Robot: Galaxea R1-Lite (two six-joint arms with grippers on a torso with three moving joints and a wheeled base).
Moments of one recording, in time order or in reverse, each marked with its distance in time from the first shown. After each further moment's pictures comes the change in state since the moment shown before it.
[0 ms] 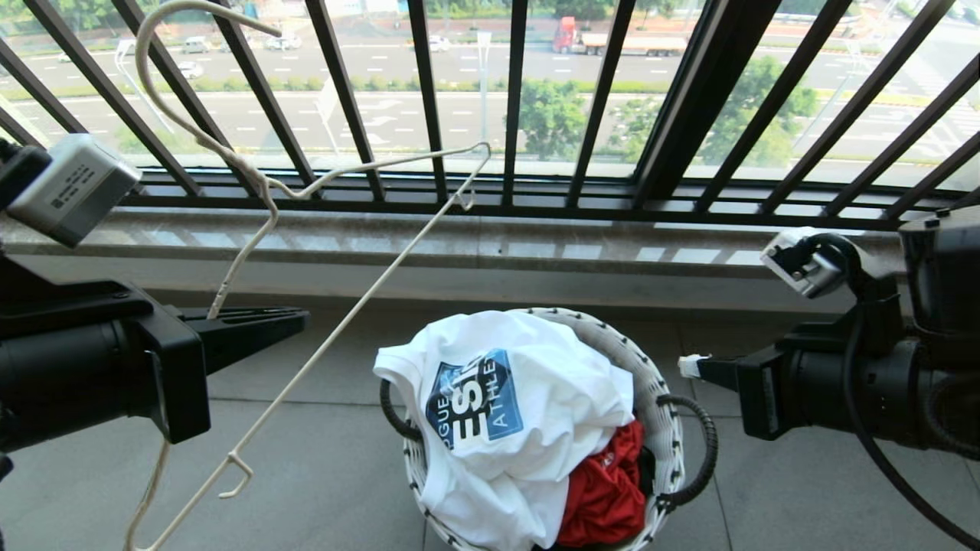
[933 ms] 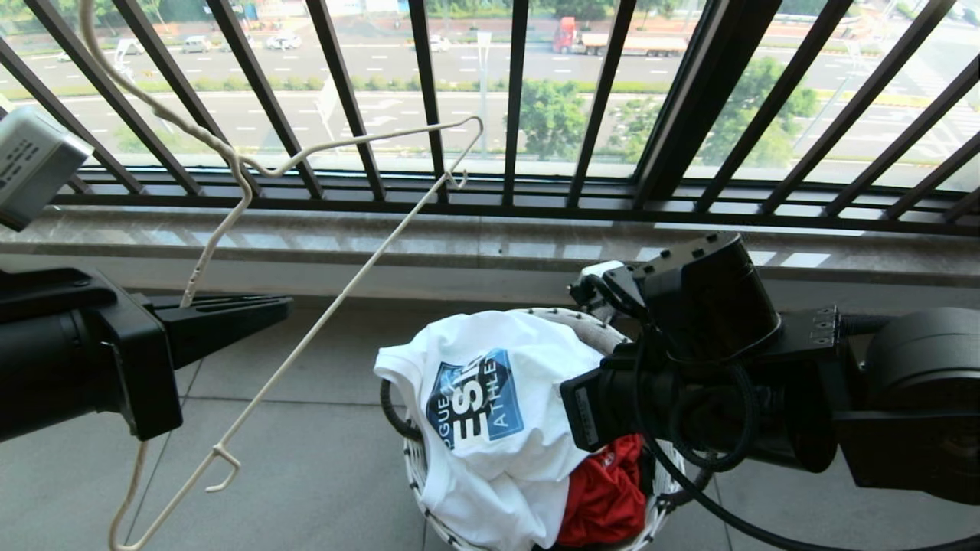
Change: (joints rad) left arm 0.000 -0.034 -0.011 0.003 0.003 0.001; right arm 0.259 0.322 -0.210 0.000 -0.178 0.076
